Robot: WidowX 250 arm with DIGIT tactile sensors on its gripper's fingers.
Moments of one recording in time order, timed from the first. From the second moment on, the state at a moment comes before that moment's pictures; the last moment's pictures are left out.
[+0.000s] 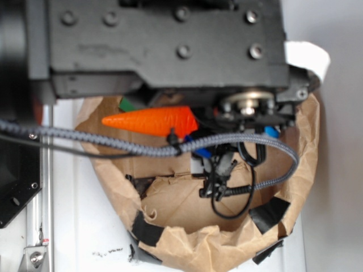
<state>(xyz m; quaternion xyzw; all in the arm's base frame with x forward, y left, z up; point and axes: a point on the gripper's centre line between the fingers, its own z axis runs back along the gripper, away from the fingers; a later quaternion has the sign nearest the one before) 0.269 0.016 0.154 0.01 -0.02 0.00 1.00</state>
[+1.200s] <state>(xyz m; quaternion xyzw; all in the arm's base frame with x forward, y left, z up) 0.271 0.017 0.154 0.01 -0.03 0.01 1.00</state>
